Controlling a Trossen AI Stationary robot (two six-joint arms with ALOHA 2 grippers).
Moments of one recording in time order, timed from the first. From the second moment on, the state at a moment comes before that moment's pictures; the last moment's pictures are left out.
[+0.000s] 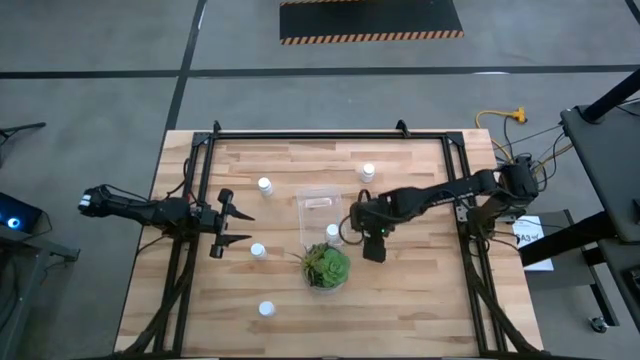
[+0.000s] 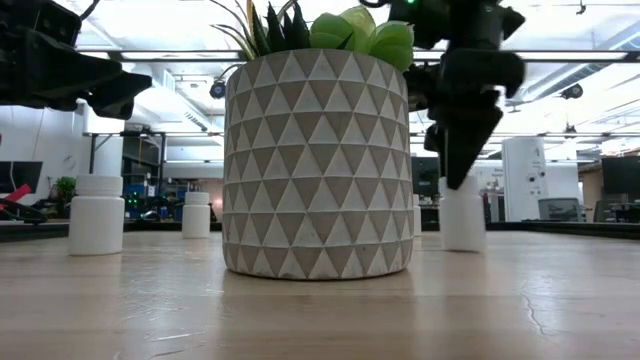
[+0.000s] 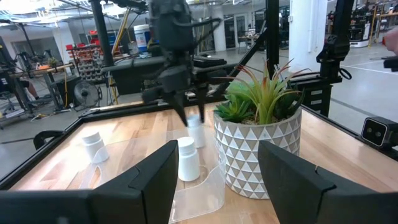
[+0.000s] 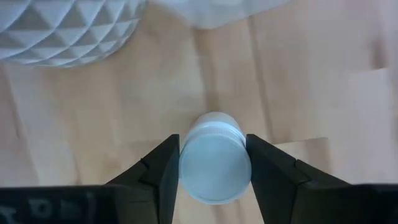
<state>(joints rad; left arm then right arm) -0.22 0.12 0.01 0.07 -0.11 0.11 0.05 1.66 1.10 -0.74 -0.11 0.30</state>
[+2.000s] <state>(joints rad) -0.22 0.12 0.01 0.07 -0.11 0.11 -0.20 1.81 1.62 -0.64 -0.24 0.05</state>
